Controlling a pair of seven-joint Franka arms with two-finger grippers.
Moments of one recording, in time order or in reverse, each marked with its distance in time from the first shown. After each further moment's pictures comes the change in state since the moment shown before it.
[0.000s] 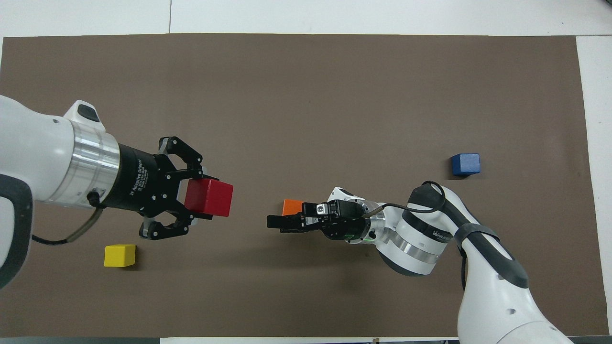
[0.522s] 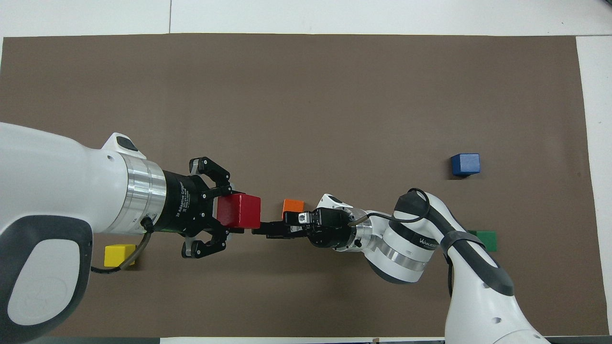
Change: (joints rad) left arm -0.080 -0.078 0.000 -0.126 -0.004 0.122 -0.169; right arm 0.061 0.000 0.002 0.004 0.074 0.041 -0.052
